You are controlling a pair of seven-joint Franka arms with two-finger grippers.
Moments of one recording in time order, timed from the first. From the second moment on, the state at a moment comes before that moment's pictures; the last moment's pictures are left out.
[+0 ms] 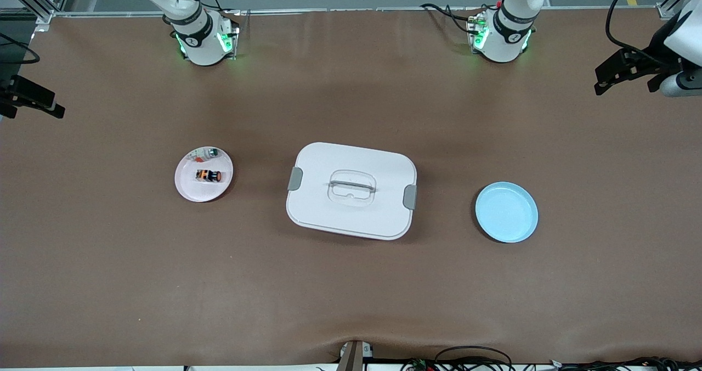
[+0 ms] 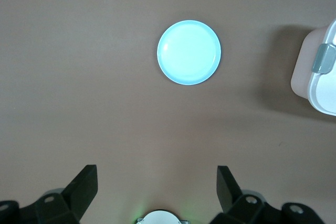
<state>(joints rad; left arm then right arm) 0.05 -0.09 -0.14 -1.57 0.02 1.44 -0.11 -0.06 0.05 -0.03 -1.40 0.06 1.39 -0.04</state>
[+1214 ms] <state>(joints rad) 0.05 -0.10 -0.14 -1.59 0.01 1.46 -0.11 -0.07 0.03 -0.03 -1.41 0.04 1.41 0.01</state>
